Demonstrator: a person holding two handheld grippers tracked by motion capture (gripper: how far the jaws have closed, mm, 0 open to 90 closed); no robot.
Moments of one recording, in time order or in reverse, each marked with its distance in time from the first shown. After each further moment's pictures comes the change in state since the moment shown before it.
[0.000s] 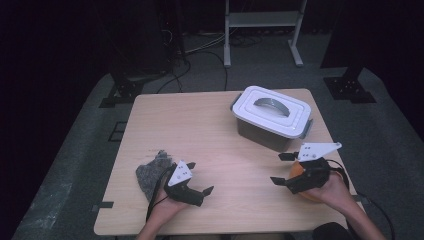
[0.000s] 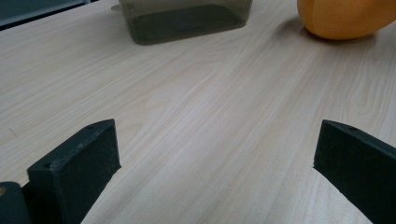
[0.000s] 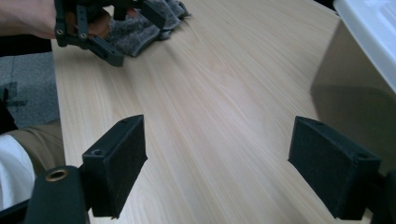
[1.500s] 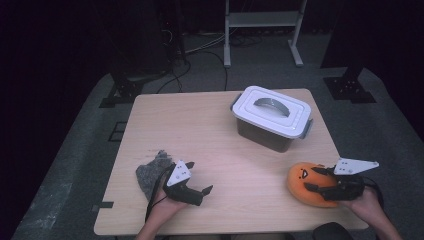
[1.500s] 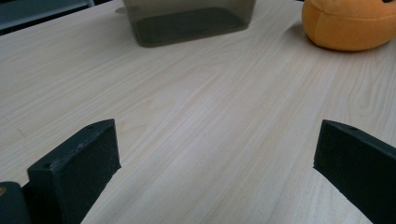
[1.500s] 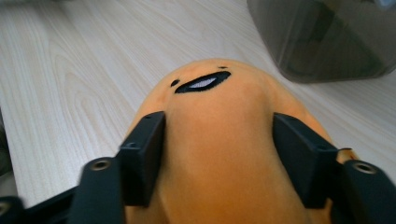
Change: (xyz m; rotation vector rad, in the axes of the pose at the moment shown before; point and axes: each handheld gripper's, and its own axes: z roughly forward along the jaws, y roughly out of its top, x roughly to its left) left arm 0.002 0.001 -0.003 -0.011 0.013 0.001; right arm -0.035 -0.105 -0.041 0.024 -0.124 0.113
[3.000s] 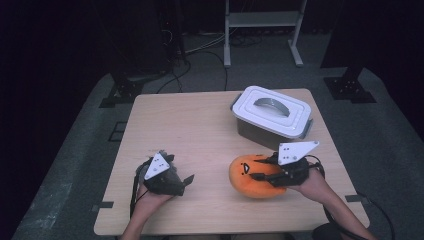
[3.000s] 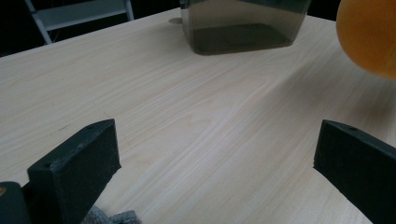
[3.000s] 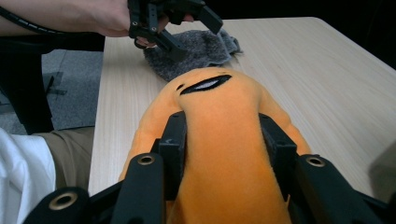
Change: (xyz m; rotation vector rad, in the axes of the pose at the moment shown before) left arm 0.039 -0.006 -0.035 -0.043 0.109 -0.066; right arm 0.080 0.134 0.069 -0.099 0.299 -0.290
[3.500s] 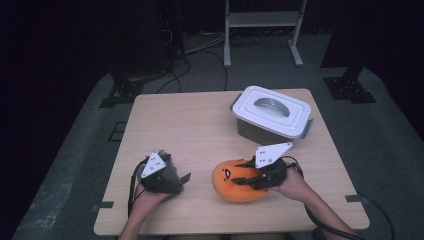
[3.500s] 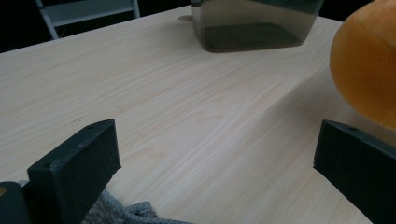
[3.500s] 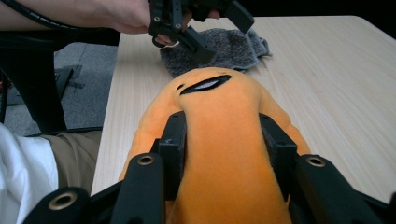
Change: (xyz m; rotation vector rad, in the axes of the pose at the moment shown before) left arm 0.009 -0.004 -0.002 -0.002 0.021 -0.026; right arm 0.005 0.010 0.048 0.020 0.085 -0.030
